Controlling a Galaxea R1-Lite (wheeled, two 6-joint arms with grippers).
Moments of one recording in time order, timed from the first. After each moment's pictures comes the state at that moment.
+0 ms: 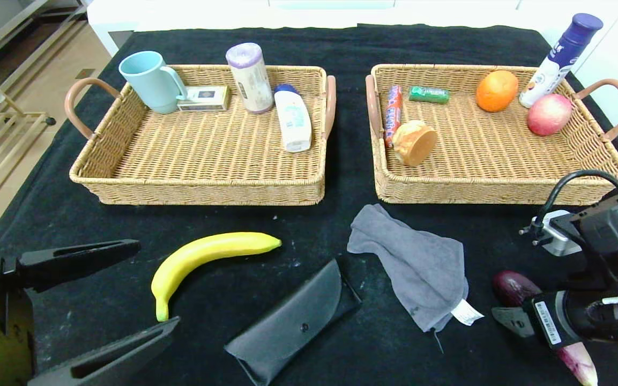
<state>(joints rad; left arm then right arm) -0.42 0.93 -0.54 -0.31 -0.37 0.13 0.51 1.45 -0.91 0.37 -0.35 0.21</state>
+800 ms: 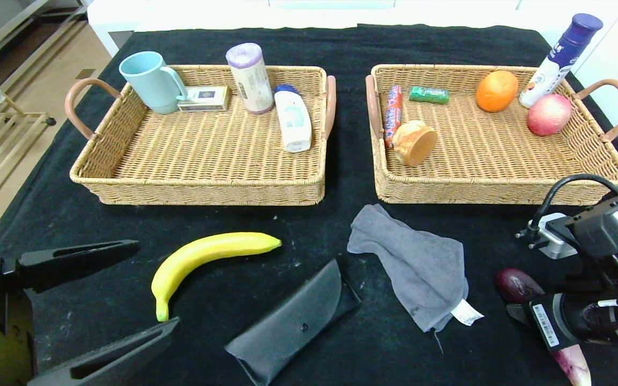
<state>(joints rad) -0.42 0.93 -0.54 -0.31 -0.37 0.13 0.51 1.46 -0.90 0.37 -0.35 0.20</state>
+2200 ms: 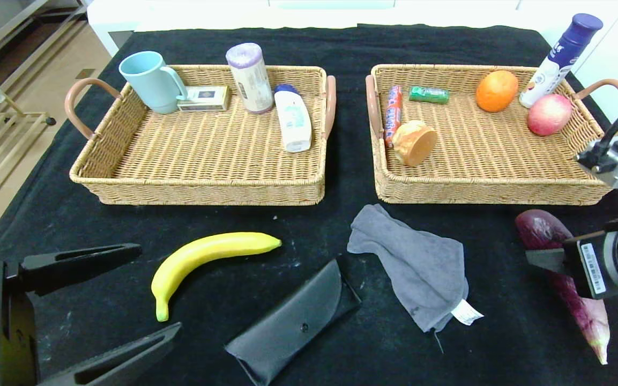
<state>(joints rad) -0.42 0.93 -0.53 -0.31 -0.37 0.14 0.53 1.37 -1.17 0.55 -0.33 0.20</state>
